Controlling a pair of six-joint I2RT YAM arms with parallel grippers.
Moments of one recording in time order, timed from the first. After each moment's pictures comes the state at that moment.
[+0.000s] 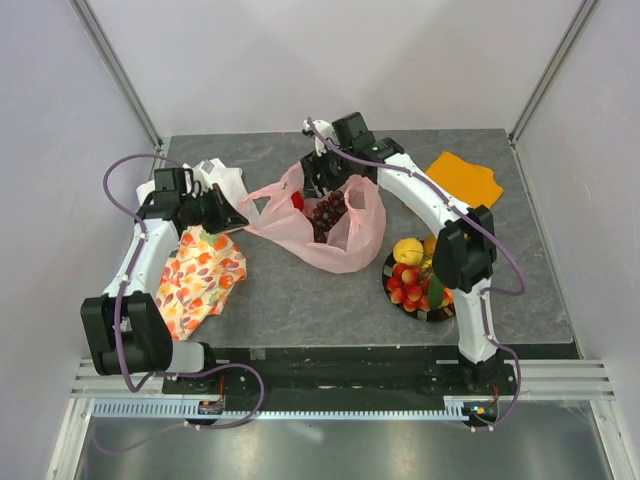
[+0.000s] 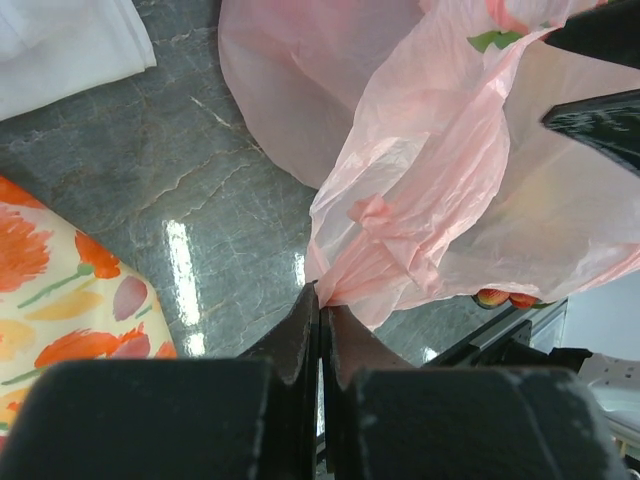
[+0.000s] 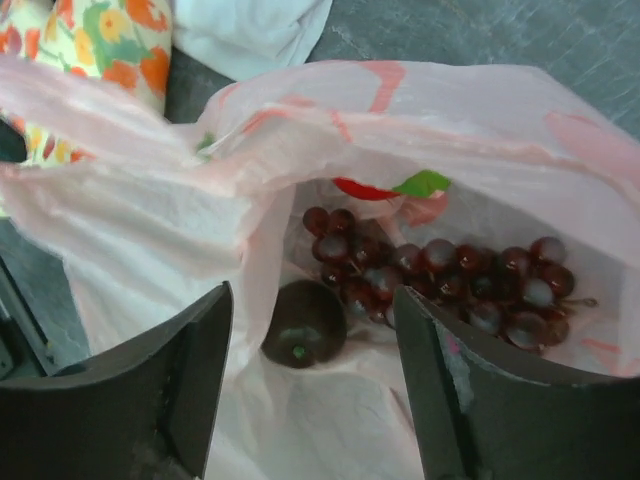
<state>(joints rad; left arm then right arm) 0.08 1.38 1.06 -0.55 0.63 -0.32 0.56 2.12 2.04 -0.67 -0.45 -0.03</state>
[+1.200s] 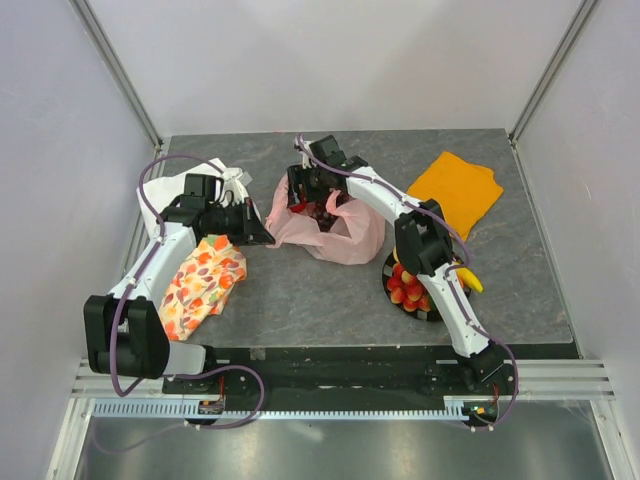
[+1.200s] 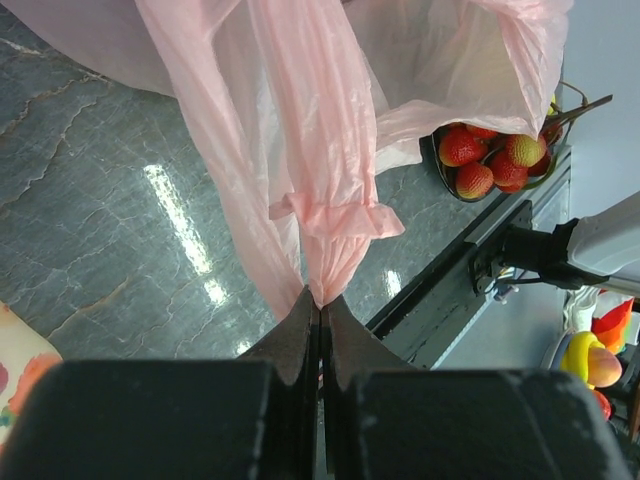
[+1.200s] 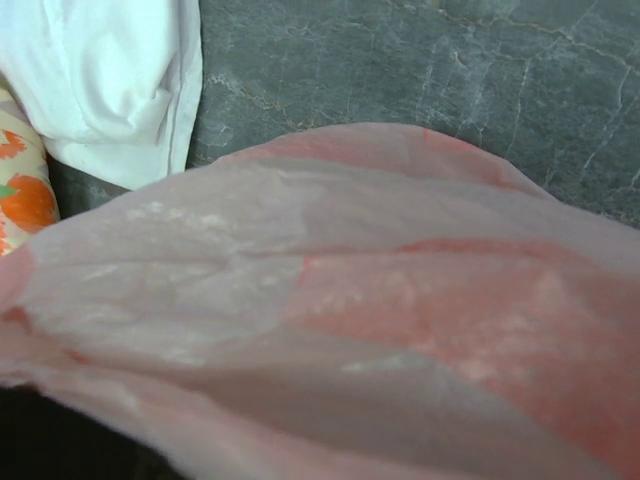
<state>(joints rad) -0.10 1.36 1.02 -0.60 0.74 -0.21 0.59 2.54 2.28 -0.55 -0.35 0.29</state>
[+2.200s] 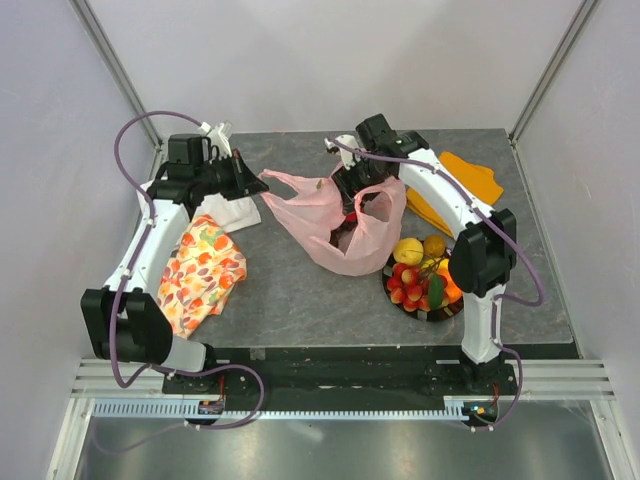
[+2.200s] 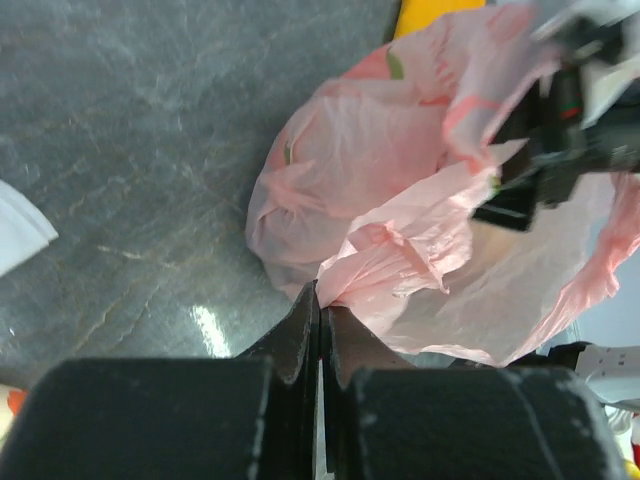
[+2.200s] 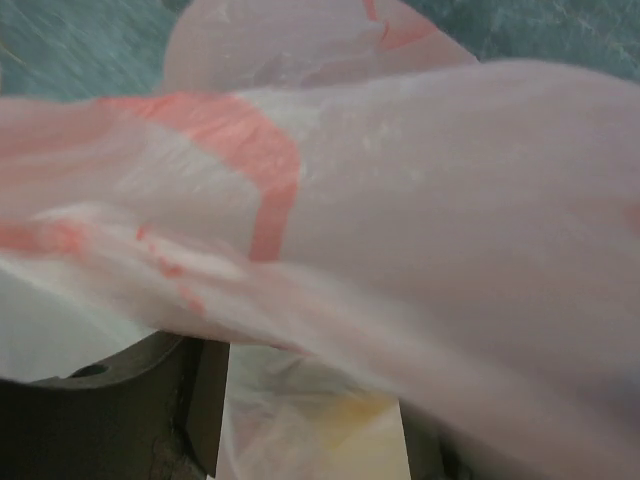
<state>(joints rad) -0.08 1.44 1.29 -0.47 0.63 -0.33 0.48 2.02 1.97 -1.00 -0.33 -0.25</state>
